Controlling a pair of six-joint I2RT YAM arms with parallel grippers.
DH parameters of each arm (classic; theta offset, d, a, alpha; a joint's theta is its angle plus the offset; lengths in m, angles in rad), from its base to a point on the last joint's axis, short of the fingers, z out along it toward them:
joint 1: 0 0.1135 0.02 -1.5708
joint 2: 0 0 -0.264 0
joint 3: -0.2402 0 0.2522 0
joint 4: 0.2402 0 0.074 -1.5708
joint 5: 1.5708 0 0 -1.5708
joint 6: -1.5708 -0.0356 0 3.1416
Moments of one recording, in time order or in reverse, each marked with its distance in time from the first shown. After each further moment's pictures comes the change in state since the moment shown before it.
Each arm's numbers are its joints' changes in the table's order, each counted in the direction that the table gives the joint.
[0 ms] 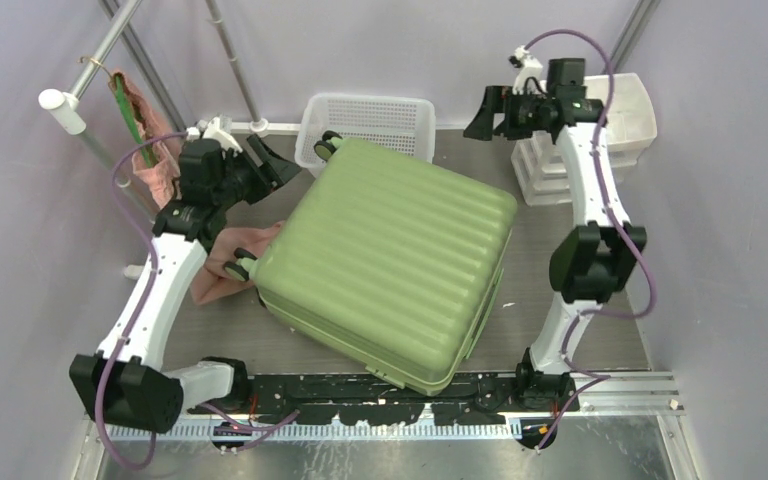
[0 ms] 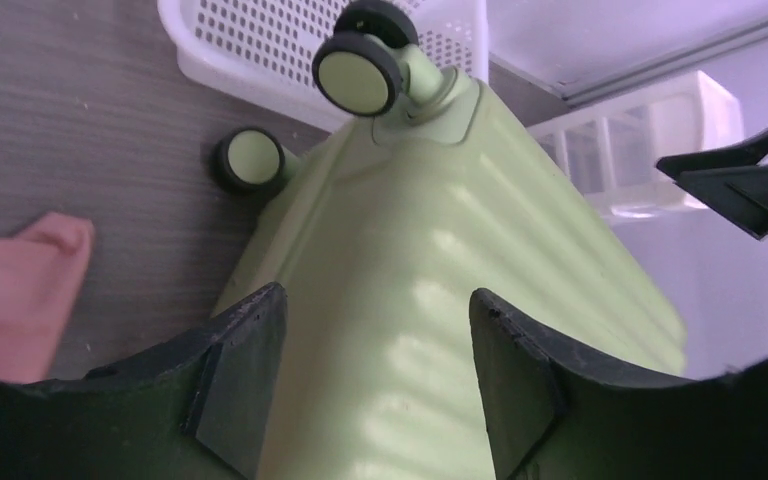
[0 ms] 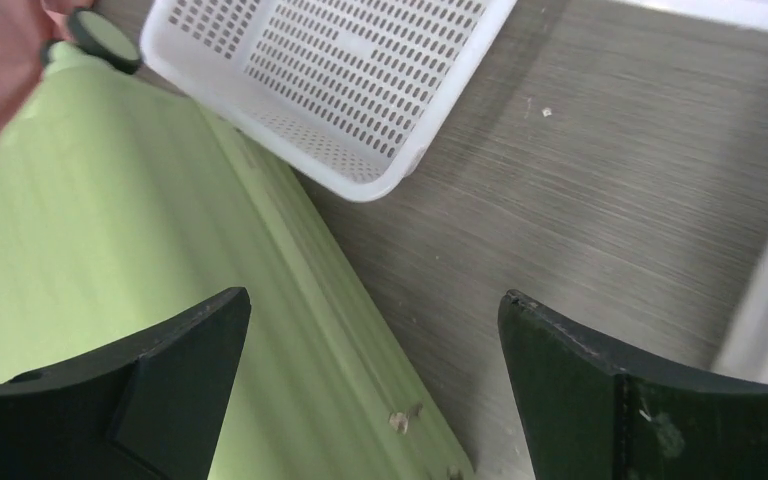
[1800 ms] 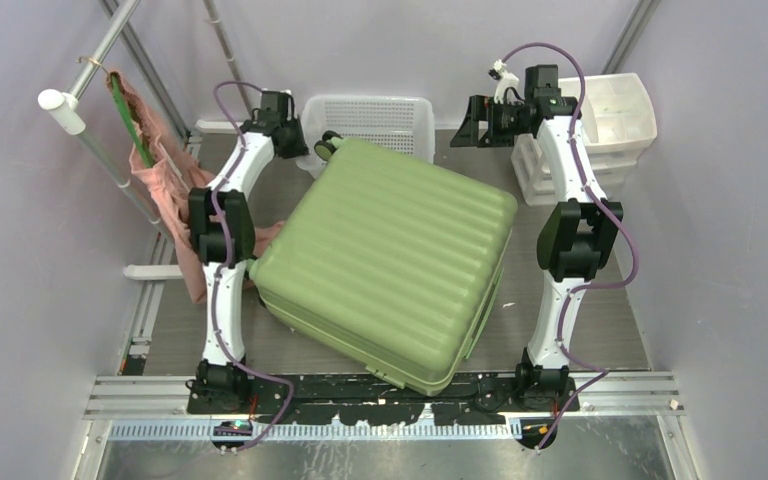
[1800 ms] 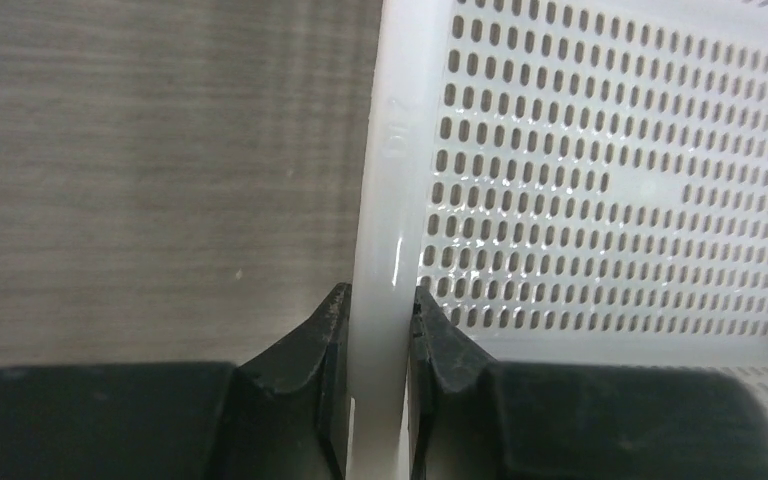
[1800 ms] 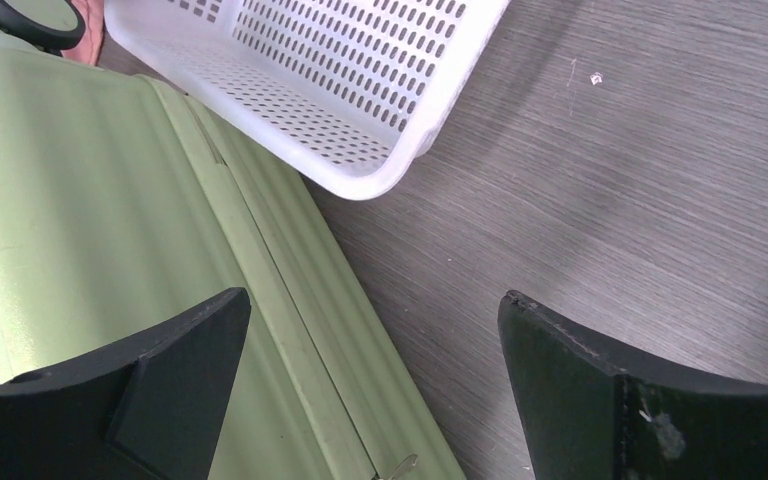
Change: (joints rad) left arm 0.008 1.276 -1.092 0.218 -0.219 -0.408; right arm 0.056 0.296 -0.160 0.056 -0.042 -0.003
